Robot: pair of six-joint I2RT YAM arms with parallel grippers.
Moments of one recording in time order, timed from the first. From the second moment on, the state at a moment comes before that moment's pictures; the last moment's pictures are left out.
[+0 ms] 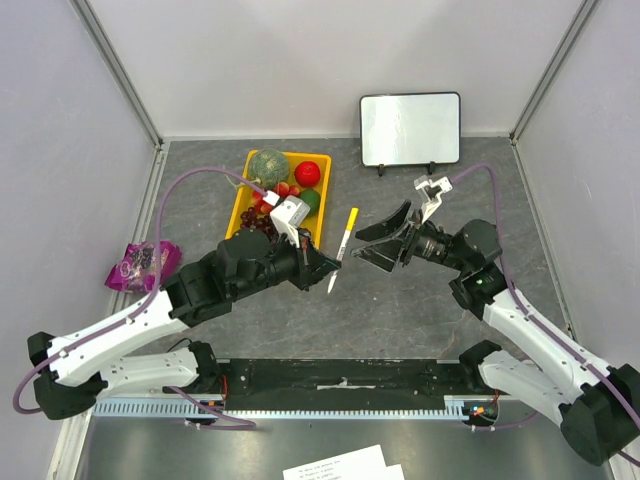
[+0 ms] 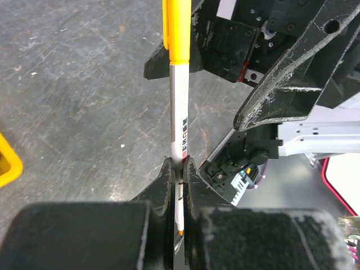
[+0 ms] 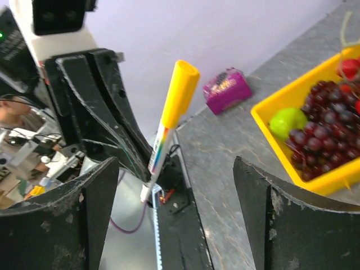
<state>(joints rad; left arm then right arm) -1.07 0.95 1.02 -0.36 -0.07 -0.55 0.50 0.92 0.62 0.48 -0.74 0.76</state>
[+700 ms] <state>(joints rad) -1.07 0.93 0.93 -0.24 0.06 -0.59 0.55 0.98 0.61 0.64 -0.75 0.88</state>
